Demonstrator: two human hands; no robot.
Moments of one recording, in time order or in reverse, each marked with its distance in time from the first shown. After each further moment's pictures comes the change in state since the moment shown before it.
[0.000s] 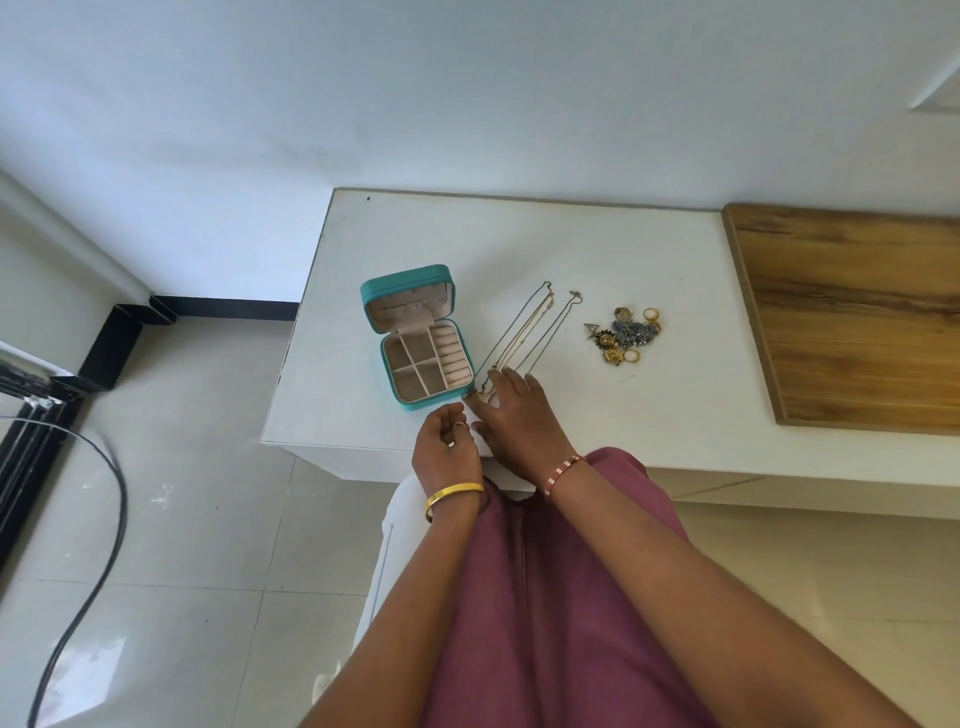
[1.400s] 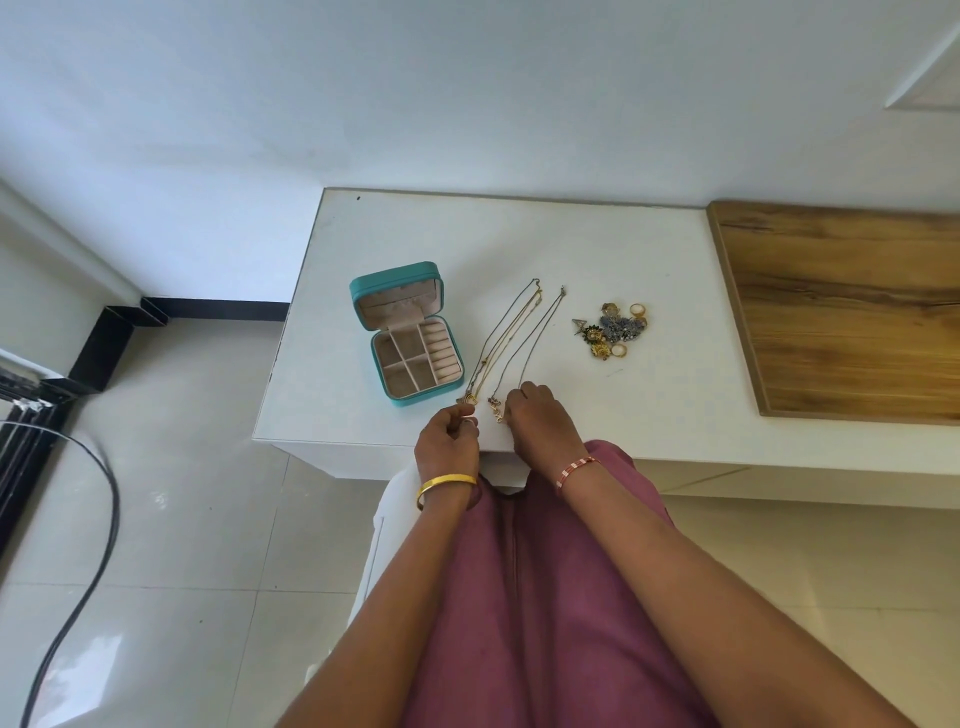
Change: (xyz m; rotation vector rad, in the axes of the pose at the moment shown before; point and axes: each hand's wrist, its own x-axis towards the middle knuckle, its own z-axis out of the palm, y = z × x) left_hand 0.005 -0.006 0.004 0.106 -0.181 0.025; right_hand -0.019 0.018 -0.009 0.094 -0.119 0.211
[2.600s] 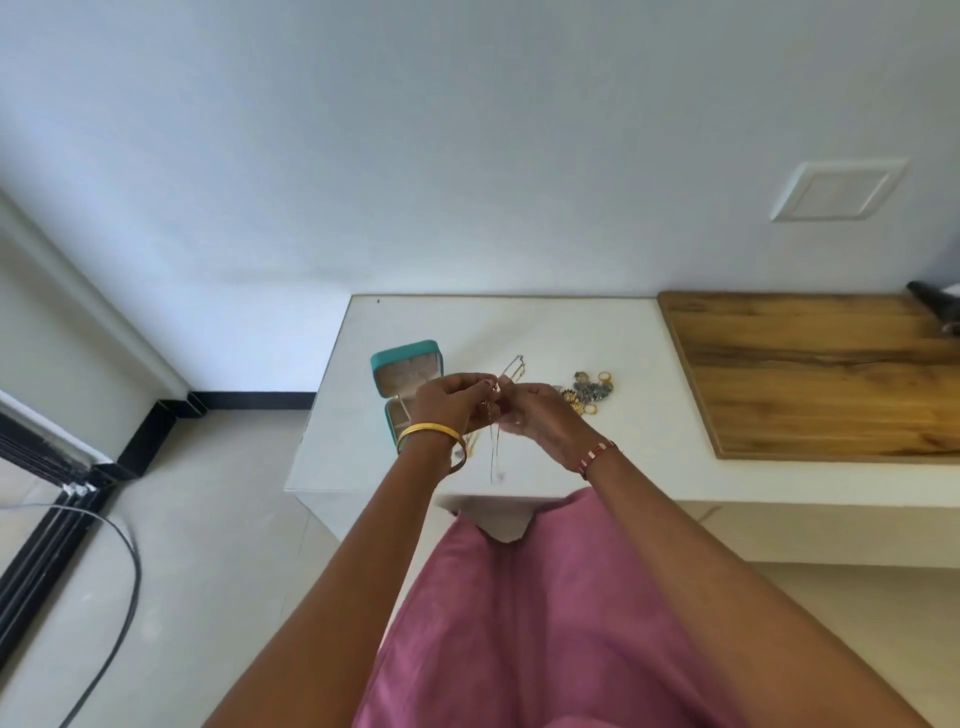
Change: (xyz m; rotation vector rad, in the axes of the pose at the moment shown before) left_hand -0.055 0.123 -0.040 -0.260 -0.324 0.159; right_hand -0.031 -0.021 -0.117 1.359 -0.091 0.149
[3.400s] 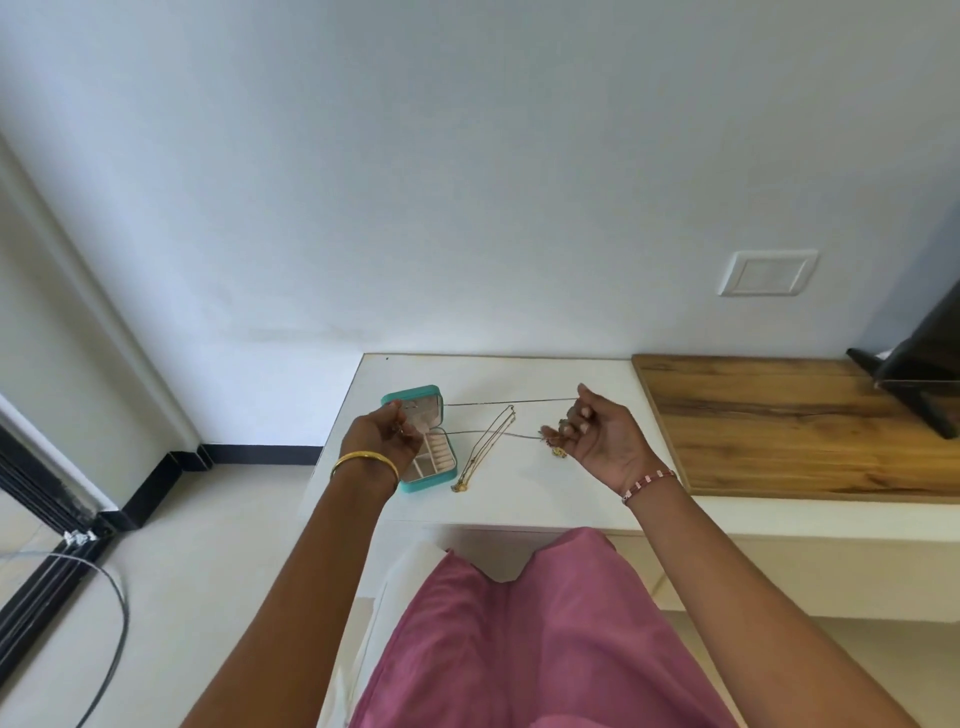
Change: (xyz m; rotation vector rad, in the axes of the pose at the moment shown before) left_hand -0.053 0.029 -0.056 -0.787 0.117 -0.155; right_hand -0.068 -0.023 -0.049 0.684 0.063 -0.117
